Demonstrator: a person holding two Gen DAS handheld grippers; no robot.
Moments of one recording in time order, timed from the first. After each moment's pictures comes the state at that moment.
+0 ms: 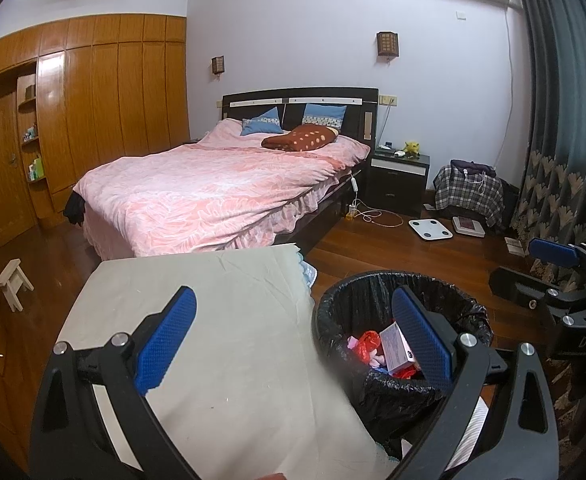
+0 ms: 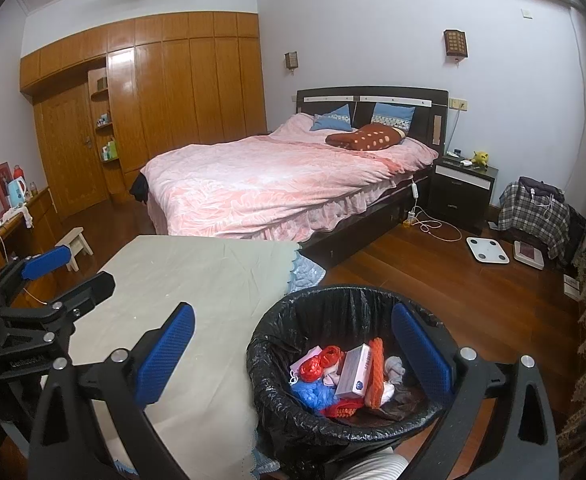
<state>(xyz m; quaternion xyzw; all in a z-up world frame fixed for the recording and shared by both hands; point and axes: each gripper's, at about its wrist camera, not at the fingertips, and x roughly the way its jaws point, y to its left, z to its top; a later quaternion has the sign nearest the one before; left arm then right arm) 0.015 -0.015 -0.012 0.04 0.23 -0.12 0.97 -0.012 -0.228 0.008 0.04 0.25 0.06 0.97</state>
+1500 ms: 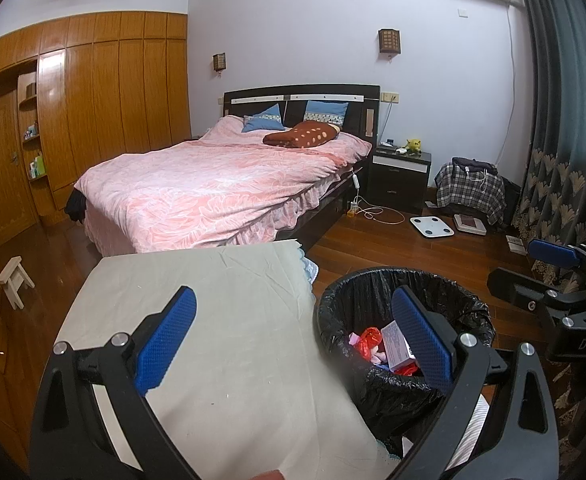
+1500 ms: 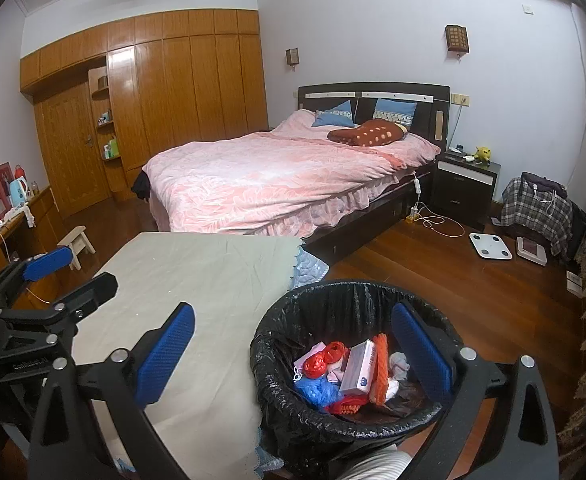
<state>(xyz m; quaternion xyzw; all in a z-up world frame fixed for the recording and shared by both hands) 0.015 -0.015 -0.009 0.04 0.23 -0.12 0.96 -0.013 -0.225 0.003 0.04 0.26 0.06 0.96</state>
